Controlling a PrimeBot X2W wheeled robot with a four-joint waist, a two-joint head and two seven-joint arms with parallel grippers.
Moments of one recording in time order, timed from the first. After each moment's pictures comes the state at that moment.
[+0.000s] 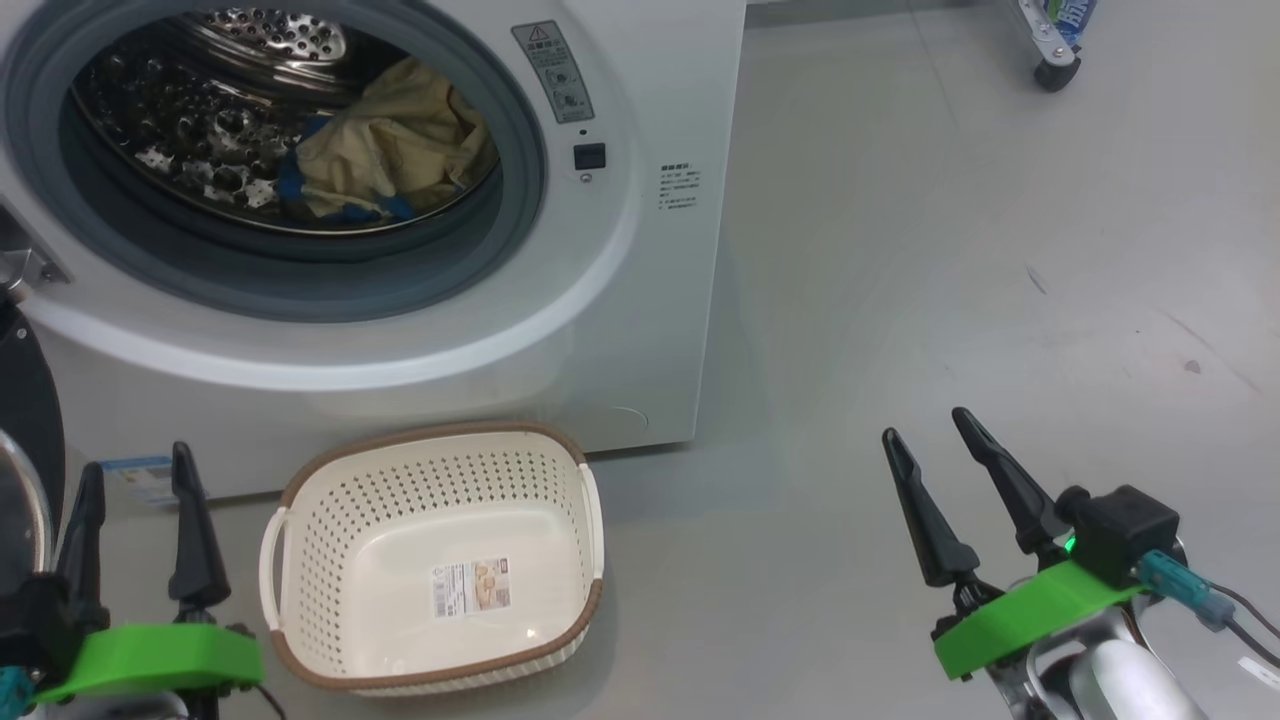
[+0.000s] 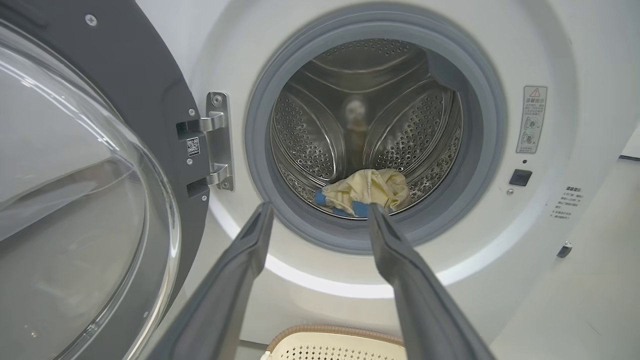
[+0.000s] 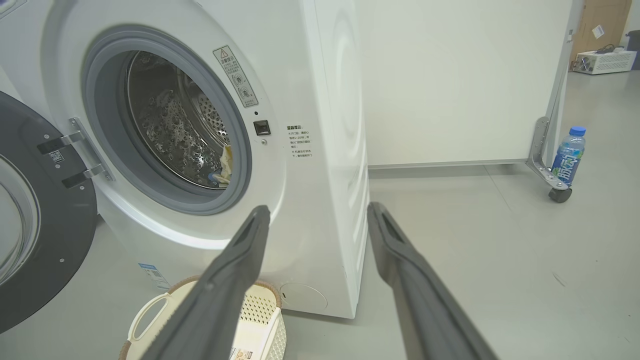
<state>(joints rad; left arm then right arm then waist) -0.05 0.26 -0.03 0.09 -0.40 0.08 -0.25 -0.04 -0.15 0.26 0.10 0.33 0.13 -0.25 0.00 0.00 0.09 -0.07</state>
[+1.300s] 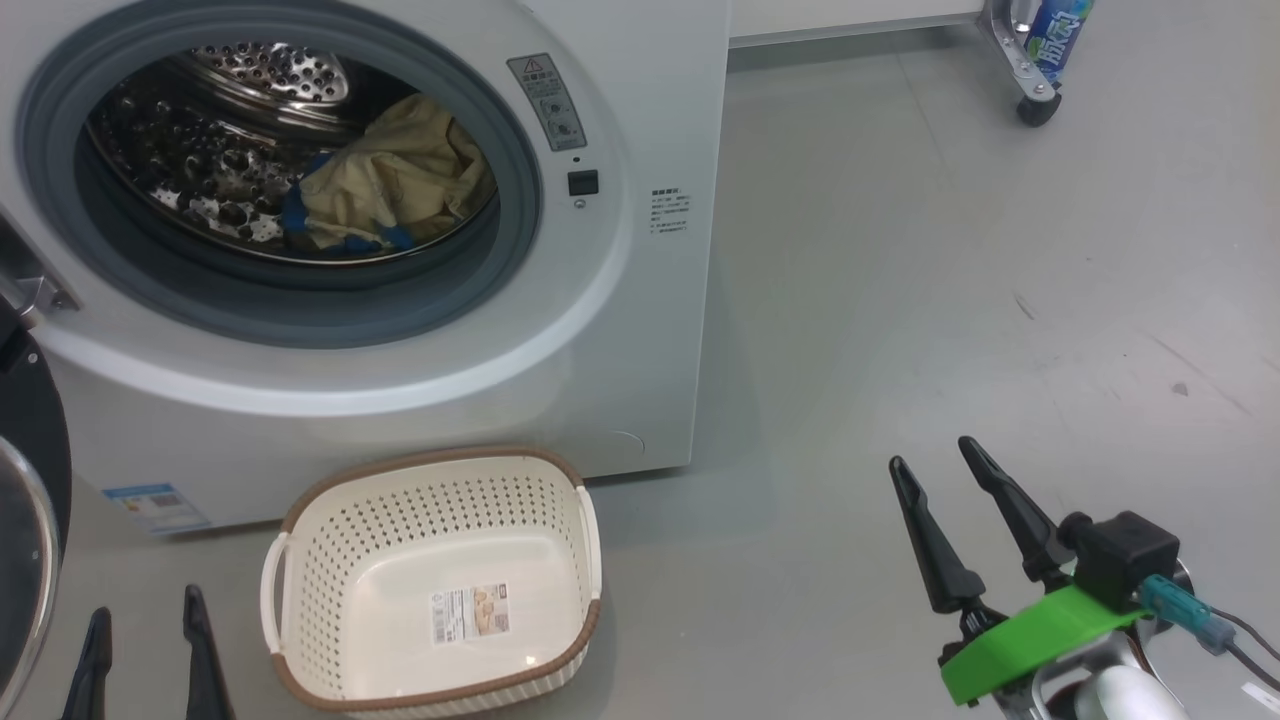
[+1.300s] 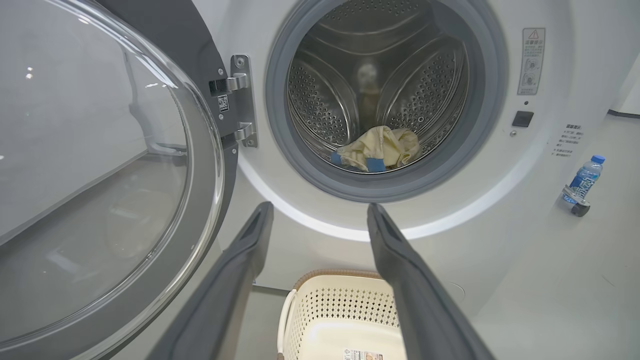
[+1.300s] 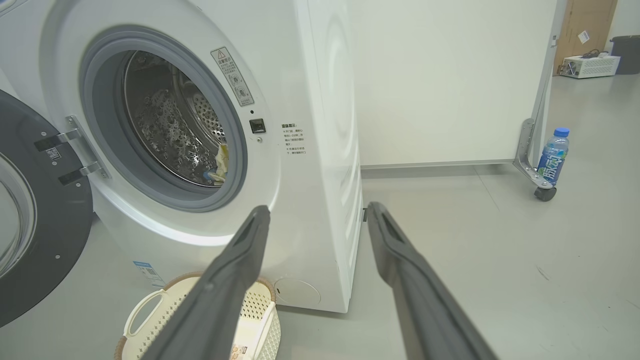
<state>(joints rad) 0.23 0.26 -0.03 -0.05 -0.35 0.17 -0.25 0.00 -0.16 0.25 0.10 0.32 0.13 -0.25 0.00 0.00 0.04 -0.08</state>
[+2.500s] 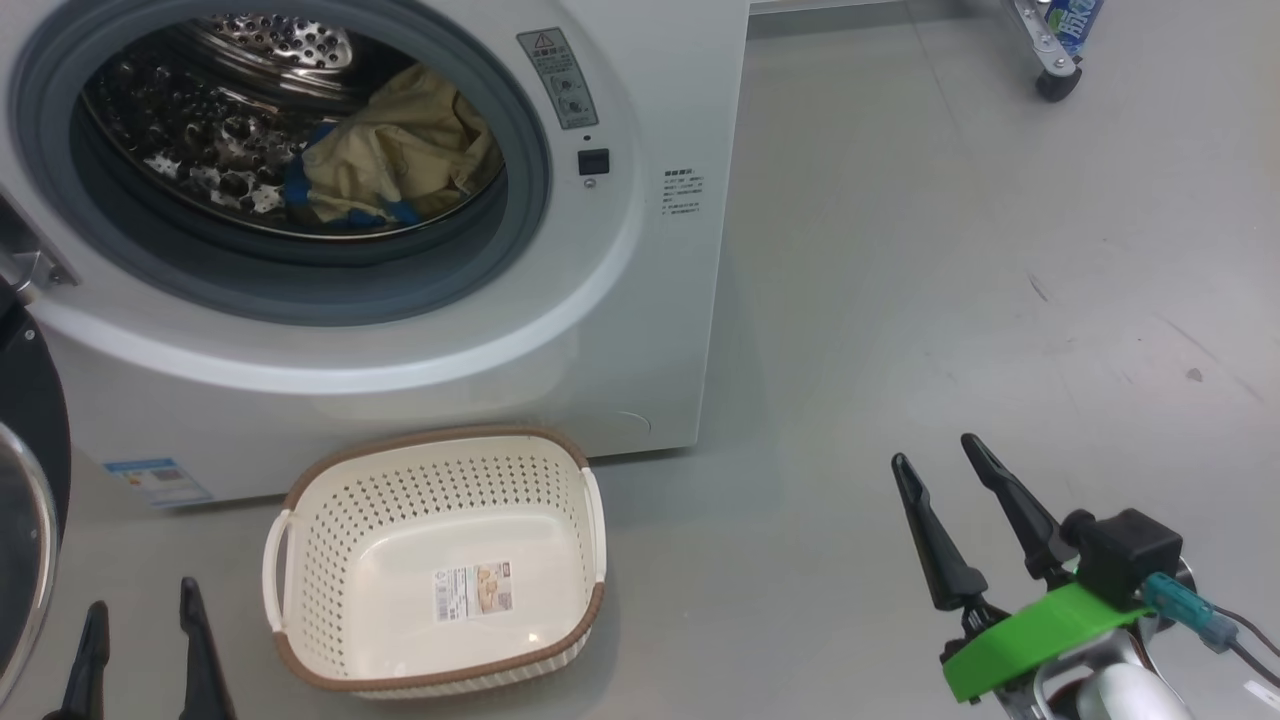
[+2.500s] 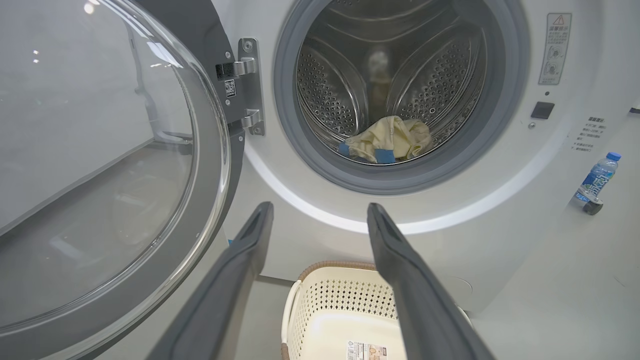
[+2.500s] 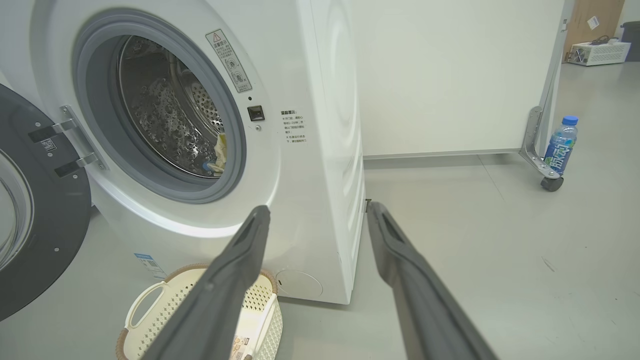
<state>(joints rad) 0.22 0.25 -0.03 -0.04 -0.36 0.18 -0.25 0.00 -0.16 0.25 0.10 0.32 0.13 -0.25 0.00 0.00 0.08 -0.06</state>
